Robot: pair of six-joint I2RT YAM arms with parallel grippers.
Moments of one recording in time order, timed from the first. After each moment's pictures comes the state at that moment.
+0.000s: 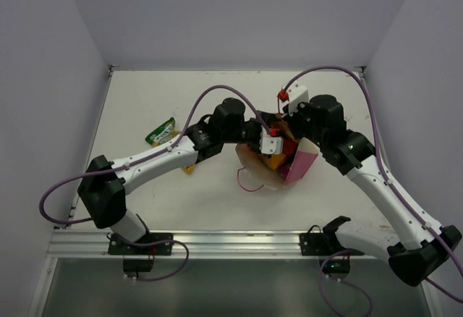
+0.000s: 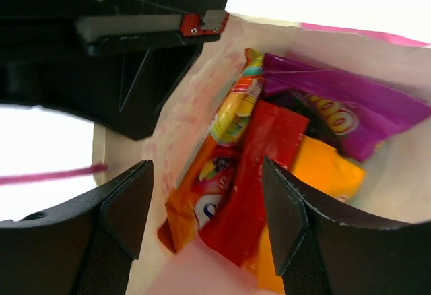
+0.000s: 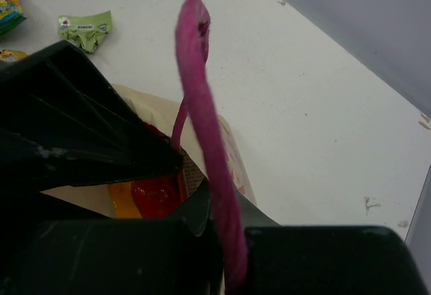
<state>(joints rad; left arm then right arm) -0.89 1.57 1.26 -0.01 0.49 0.87 0.55 1.07 1.16 -0.53 0.08 -0.24</state>
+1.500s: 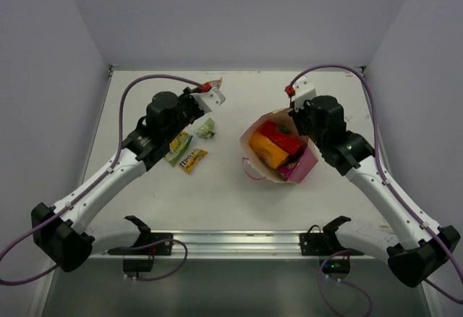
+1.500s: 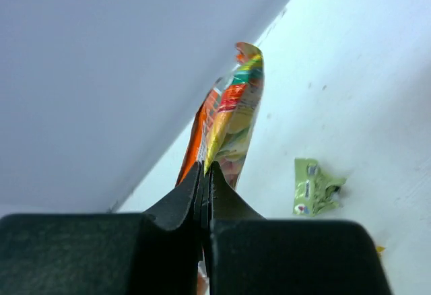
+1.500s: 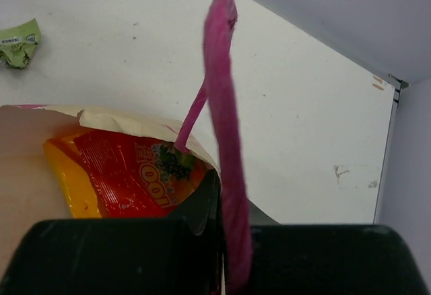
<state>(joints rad) -0.63 1.15 1.09 -0.08 -0.06 0.65 0.52 1.06 1.12 -0.47 0.26 -0.21</state>
